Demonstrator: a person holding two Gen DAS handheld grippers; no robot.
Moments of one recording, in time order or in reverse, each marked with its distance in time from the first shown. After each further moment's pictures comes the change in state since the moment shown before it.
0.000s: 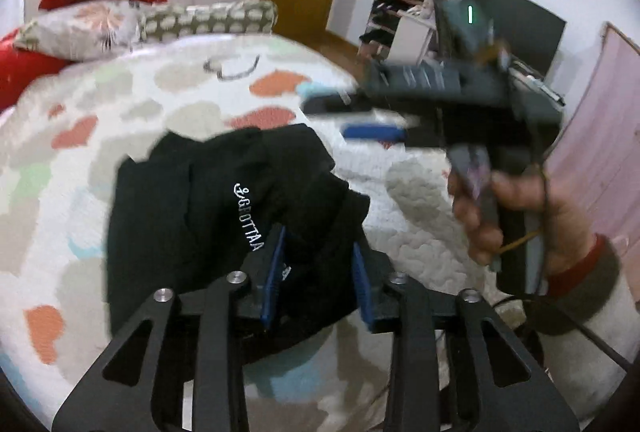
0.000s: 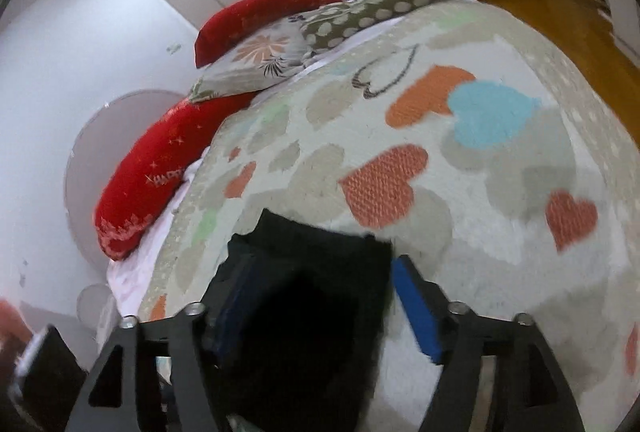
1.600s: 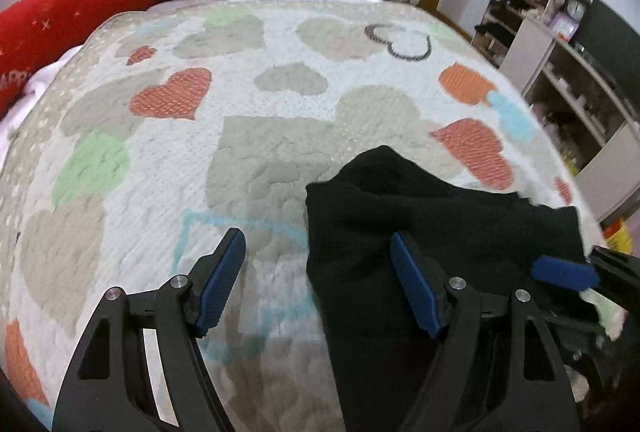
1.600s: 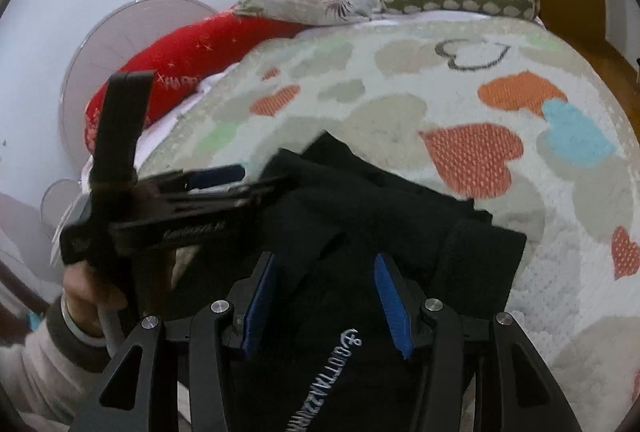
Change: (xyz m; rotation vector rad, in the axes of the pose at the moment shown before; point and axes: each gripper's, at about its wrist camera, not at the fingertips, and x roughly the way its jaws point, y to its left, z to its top) left arm 0.087 0.145 0.040 -0.218 0.154 0.325; right arm 0.066 0.061 -0.037 -0.349 0.148 -0.084
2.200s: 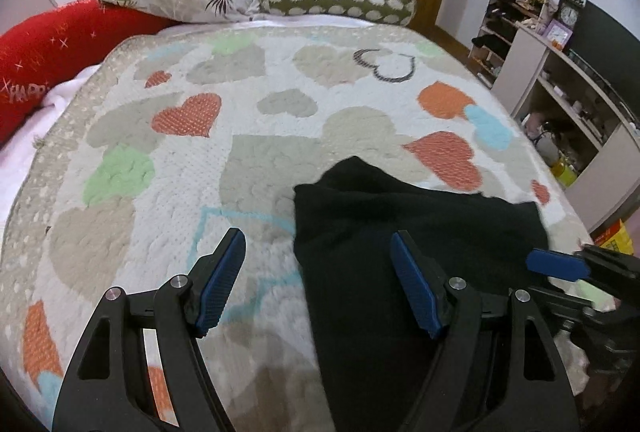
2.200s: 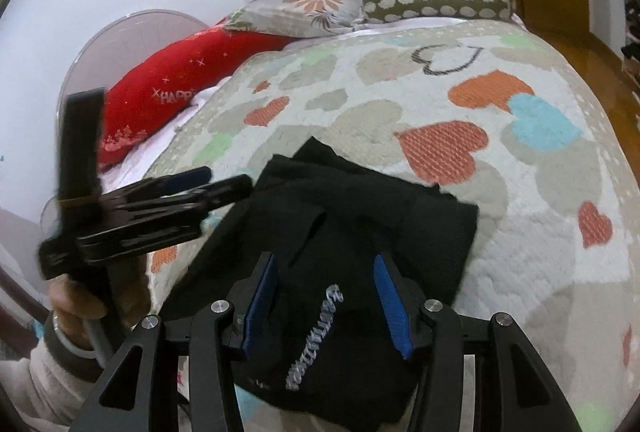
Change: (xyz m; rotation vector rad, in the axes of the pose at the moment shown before) left arm -0.058 -0.018 -0.012 0.009 -0.080 0.008; right arm -0.037 0.000 -0.011 0.051 -0.030 -0.030
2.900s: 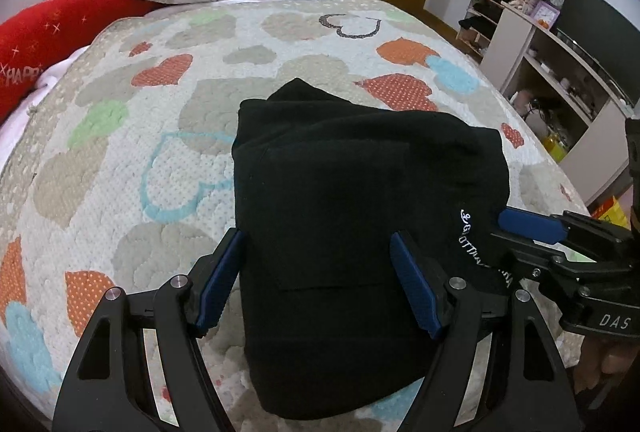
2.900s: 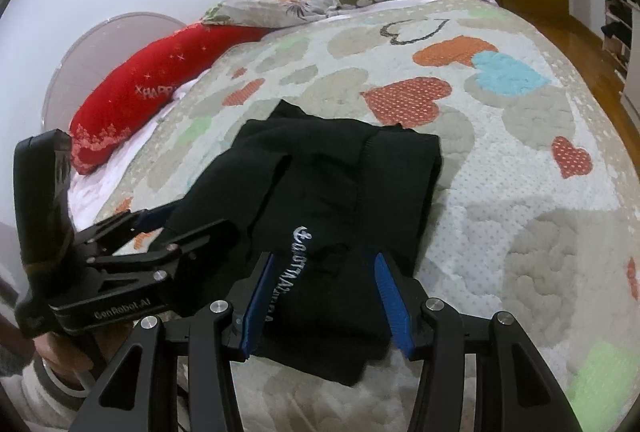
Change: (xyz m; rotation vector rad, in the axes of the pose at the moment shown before) left arm -0.004 -0.040 -0.056 0.021 0.052 -0.020; right arm -0.007 -0.014 -0.040 0.052 0.015 -0.057
